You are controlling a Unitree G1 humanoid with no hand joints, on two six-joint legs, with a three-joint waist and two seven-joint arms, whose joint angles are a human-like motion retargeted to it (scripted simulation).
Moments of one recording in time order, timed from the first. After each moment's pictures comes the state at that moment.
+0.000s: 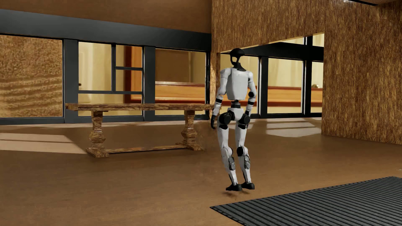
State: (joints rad) body 0.06 0.05 0.06 -0.08 0.04 0.02 0.00 0.00 0.06 0.39 0.37 0.18 0.14 -0.25 -0.32 0.33 -0.31 0.00 0.00 -0.47 0.51 0.99 0.98 0.00 0.00 0.00 0.00 0.00 0.00
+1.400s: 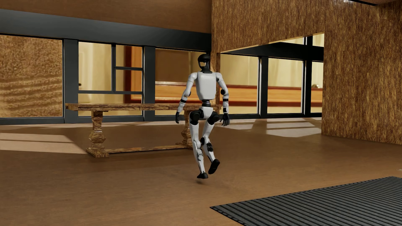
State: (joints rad) body -0.05 -0.42 -0.03 -0.19 0.05 -0.11 0.00 0.00 0.15 0.50 1.36 0.06 0.33 -0.26 -0.06 0.43 -0.28 0.00 0.00 -0.23 0.62 0.83 1.07 0.00 0.00 0.00 0.00 0.00 0.00
